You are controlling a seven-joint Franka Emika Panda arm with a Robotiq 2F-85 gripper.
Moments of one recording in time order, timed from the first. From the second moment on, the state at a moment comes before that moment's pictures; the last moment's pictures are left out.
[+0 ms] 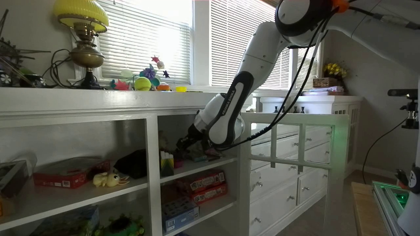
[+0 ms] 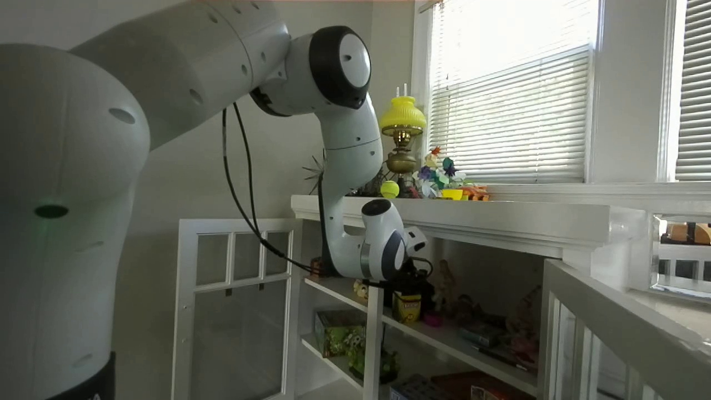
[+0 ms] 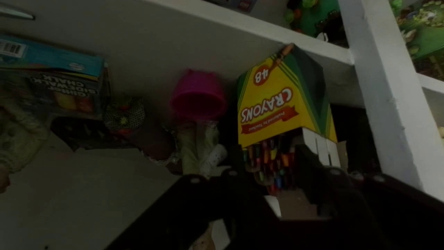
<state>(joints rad) -0.09 0.79 0.00 -1.90 -0.24 3.53 0.11</state>
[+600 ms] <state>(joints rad) -0.10 0.84 0.02 -1.83 -0.24 3.53 0.09</state>
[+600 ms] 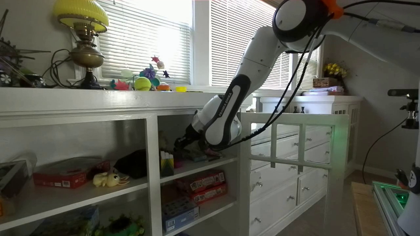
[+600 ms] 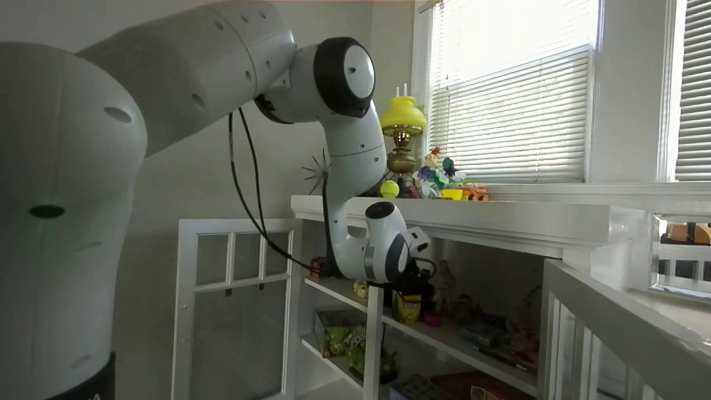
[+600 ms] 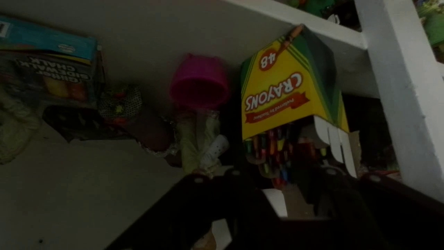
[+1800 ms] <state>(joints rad) -0.12 0.94 0.06 -1.70 -0.24 3.50 0.04</state>
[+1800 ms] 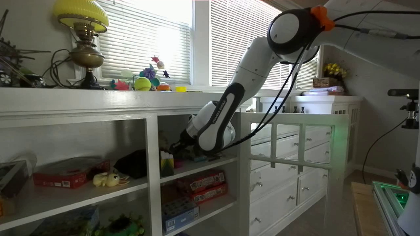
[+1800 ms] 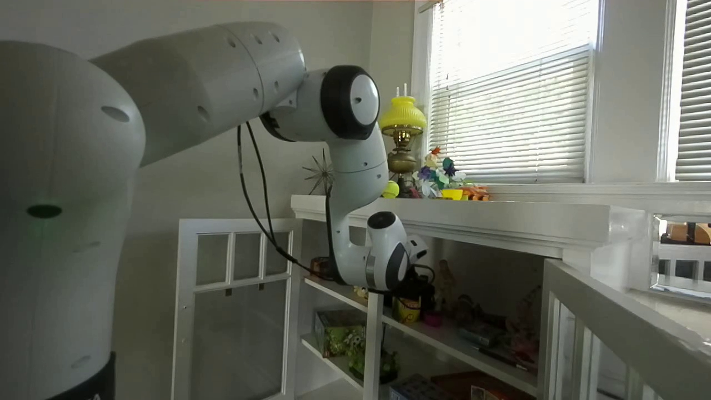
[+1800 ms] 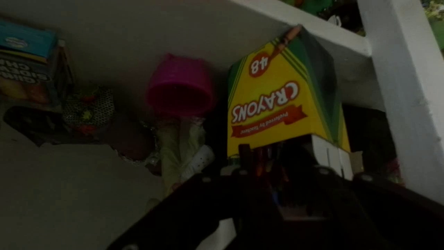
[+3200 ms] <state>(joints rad) -0.13 0.96 0.09 -1.67 -0.24 3.49 -0.01</state>
